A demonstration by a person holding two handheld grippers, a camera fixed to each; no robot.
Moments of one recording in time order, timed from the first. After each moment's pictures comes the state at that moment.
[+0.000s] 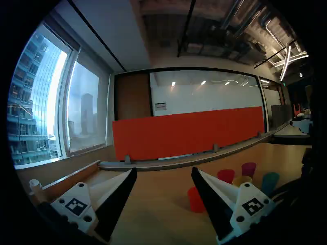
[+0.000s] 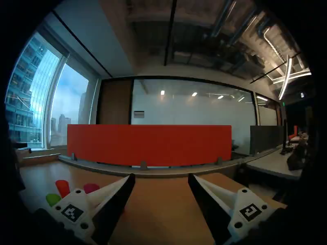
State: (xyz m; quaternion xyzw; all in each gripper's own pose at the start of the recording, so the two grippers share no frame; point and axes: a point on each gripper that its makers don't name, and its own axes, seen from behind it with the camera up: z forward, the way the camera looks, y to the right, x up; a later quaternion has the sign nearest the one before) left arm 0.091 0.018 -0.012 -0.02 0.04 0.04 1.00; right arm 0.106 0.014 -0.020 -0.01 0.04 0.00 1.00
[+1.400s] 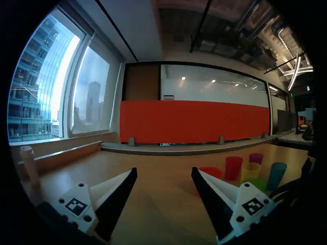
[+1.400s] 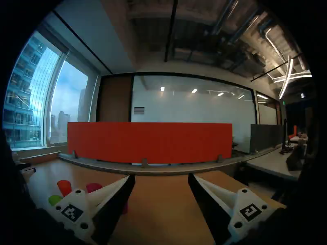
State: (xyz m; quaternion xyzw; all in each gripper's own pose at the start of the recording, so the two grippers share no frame) left arm 0.011 -0.005 -0.004 0.00 0.02 -0.01 1.00; right arm 0.113 0.002 -0.023 -0.02 0.03 -0.01 1.00
